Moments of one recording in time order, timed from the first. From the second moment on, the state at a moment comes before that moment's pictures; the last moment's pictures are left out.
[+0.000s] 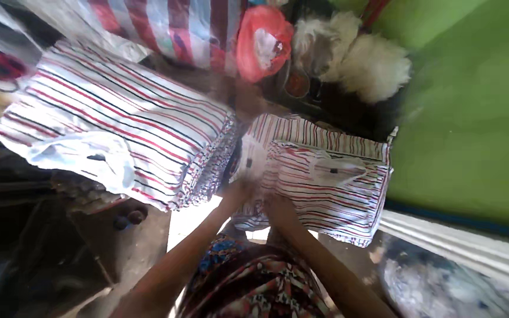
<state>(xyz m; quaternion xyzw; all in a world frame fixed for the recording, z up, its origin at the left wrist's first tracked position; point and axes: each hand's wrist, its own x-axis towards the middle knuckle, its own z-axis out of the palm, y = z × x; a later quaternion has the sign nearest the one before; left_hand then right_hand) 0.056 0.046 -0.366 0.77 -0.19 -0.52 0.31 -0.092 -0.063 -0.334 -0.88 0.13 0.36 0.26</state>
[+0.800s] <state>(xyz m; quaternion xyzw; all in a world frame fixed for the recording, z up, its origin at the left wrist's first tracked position) 0.042 -0.045 -0.378 0.61 0.07 -0.56 0.56 -0.081 -0.051 -0.329 -0.85 0.32 0.33 0.28</state>
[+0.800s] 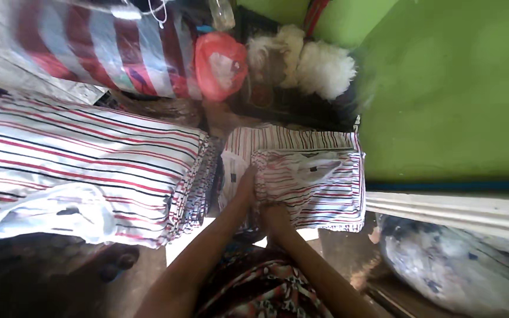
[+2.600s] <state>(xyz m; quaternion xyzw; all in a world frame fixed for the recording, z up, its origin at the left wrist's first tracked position) -0.164 -0.263 -0.319 0.43 -0.74 -0.44 -0.27 -0.274 -0.159 -0.313 -0.63 0.58 0.05 0.52</state>
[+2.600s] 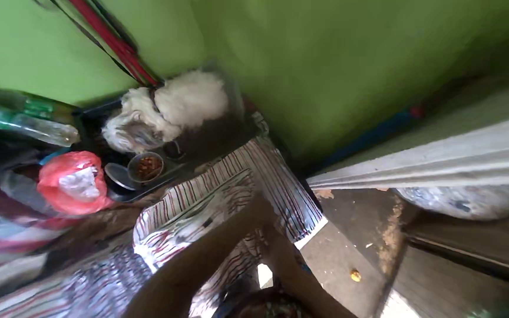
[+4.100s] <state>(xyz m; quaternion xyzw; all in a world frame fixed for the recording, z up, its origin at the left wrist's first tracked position) -0.016 -0.059 -0.344 0.84 -0.10 -0.33 0.42 -0.239 -0.219 -0.354 -0.65 0.60 -0.07 0.46</state>
